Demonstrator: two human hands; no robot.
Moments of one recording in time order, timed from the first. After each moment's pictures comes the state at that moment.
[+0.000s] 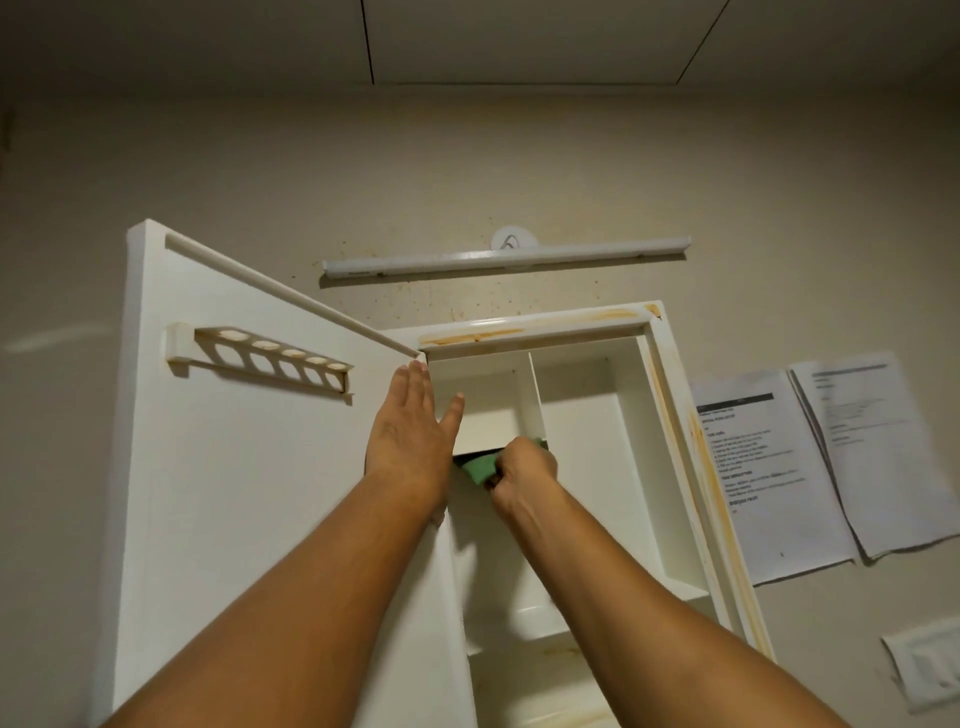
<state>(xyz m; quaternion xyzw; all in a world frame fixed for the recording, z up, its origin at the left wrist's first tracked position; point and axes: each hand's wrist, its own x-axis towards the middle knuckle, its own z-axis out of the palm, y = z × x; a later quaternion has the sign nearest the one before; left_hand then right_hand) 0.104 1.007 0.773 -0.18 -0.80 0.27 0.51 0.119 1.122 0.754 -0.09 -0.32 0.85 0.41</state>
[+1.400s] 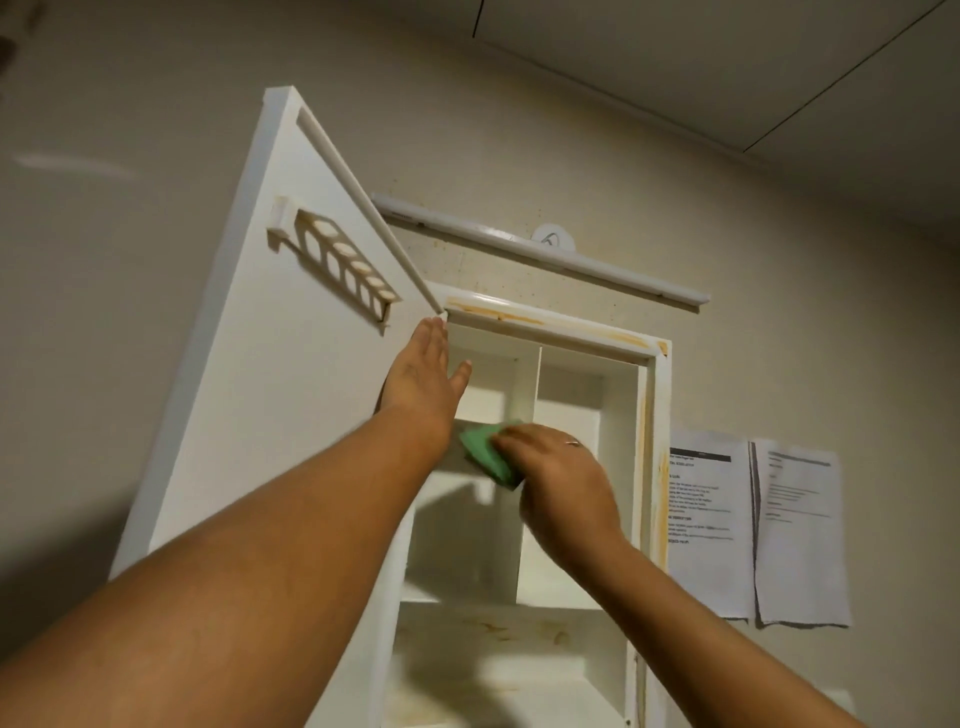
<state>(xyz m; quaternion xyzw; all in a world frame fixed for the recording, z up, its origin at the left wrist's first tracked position) 0.119 1.007 0.777 -0.18 -0.82 0.26 0.47 0.200 1.173 0.696 0.08 -0.78 -0.19 0.59</state>
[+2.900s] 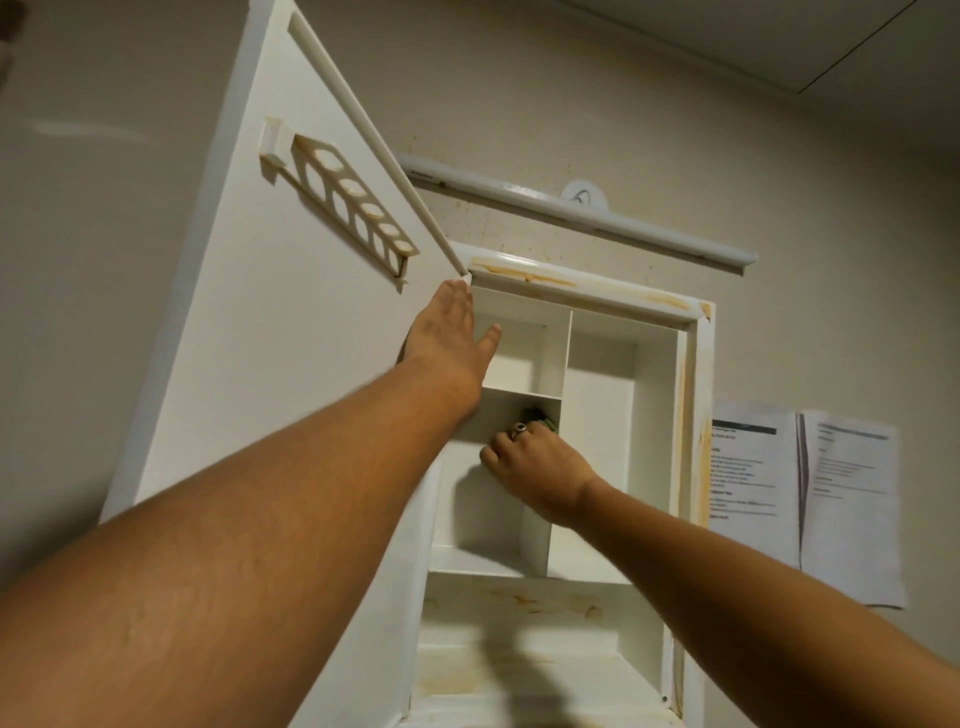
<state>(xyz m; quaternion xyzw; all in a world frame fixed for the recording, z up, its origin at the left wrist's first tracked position) 0.122 1.005 0.777 -0.19 -0.84 0.24 0.45 0.120 1.195 0.698 0.05 -0.77 -0.56 0.31</state>
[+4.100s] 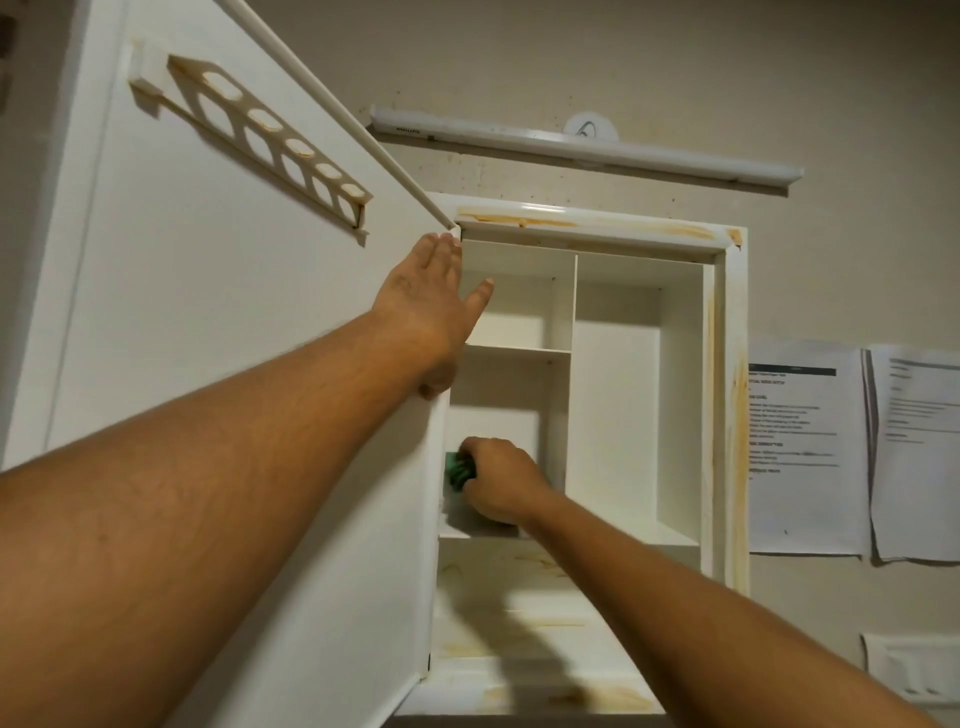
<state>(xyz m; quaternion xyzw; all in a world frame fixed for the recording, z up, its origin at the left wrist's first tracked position) 0.105 1.006 0.777 -0.17 -0.82 0.26 0.47 0.083 1.163 0.639 -0.02 -0.95 0.07 0.29</state>
